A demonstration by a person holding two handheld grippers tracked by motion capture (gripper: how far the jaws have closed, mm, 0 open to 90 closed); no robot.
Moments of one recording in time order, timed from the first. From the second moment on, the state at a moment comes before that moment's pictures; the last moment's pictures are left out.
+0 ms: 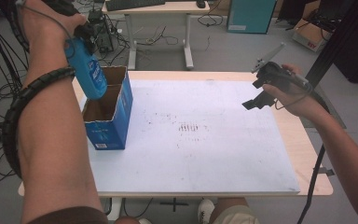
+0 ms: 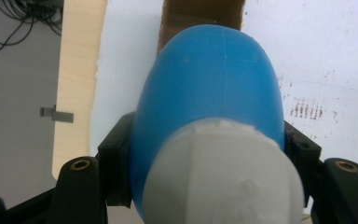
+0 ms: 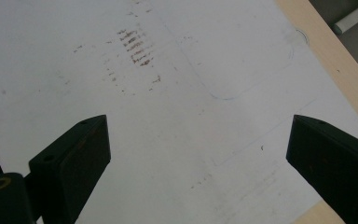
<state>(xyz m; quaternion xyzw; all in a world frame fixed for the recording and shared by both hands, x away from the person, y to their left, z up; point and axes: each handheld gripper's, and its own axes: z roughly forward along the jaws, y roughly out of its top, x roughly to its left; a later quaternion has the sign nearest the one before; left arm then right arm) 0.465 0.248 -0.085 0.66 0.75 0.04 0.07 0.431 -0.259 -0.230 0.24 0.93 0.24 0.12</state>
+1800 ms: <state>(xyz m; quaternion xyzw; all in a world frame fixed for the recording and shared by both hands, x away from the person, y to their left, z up) 0.464 0.239 -0.224 0.68 0.73 0.02 0.05 0.428 -0.250 -0.246 0.23 0.94 0.23 0.12</state>
